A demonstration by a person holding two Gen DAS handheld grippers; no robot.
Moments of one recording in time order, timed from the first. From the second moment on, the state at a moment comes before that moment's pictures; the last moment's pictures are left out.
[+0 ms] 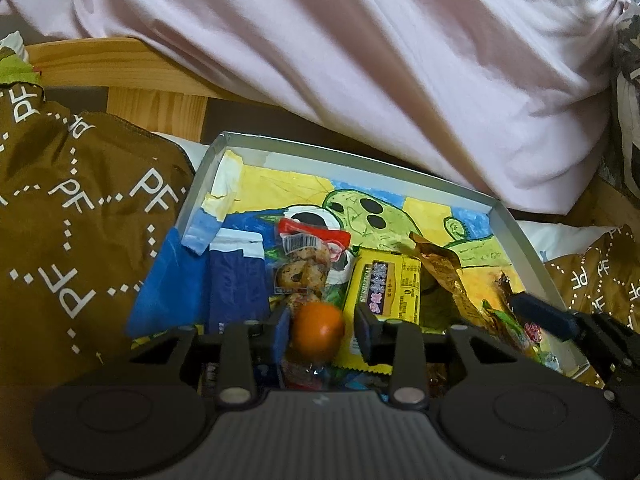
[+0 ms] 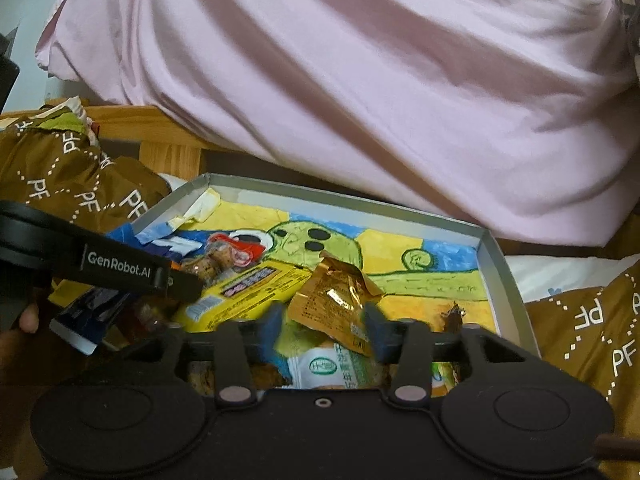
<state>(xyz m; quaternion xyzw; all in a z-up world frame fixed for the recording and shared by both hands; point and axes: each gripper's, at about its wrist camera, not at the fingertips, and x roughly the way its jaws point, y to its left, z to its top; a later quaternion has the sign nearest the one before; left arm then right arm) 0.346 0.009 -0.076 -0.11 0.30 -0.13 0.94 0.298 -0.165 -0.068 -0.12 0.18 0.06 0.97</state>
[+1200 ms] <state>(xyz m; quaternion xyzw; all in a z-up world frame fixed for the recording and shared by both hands) 0.342 0.038 -0.064 -0.20 0.24 -0.06 0.95 0.307 -0.175 -0.074 0.03 0.09 0.12 0.99</state>
